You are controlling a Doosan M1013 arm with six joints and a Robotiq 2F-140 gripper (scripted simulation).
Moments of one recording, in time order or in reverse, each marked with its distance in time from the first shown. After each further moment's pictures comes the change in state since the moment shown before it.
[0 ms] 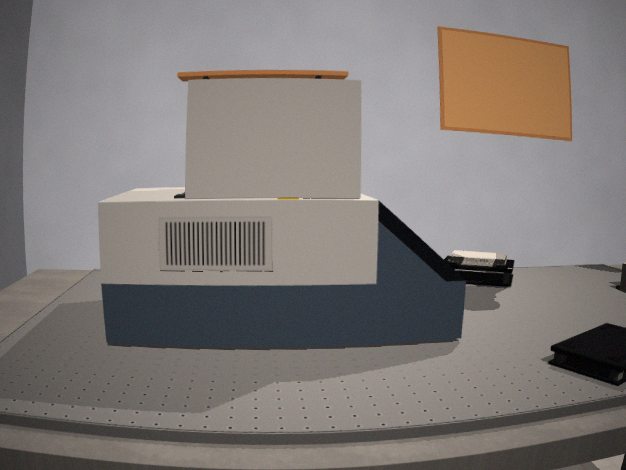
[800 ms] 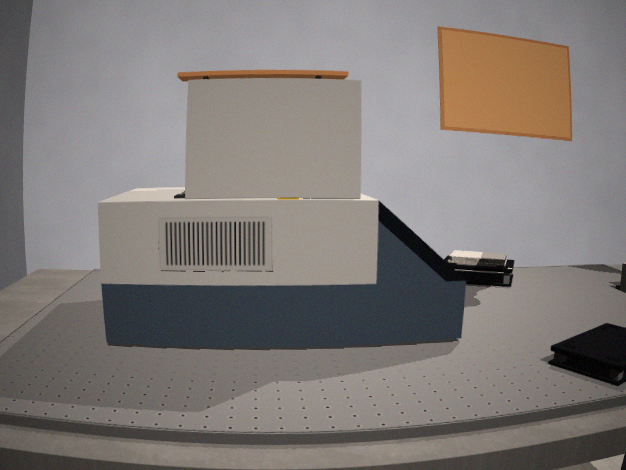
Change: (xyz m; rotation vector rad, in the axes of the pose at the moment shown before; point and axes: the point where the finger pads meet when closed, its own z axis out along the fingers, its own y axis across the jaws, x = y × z) arm 0.039 -0.088 0.025 0.160 0.108 0.336
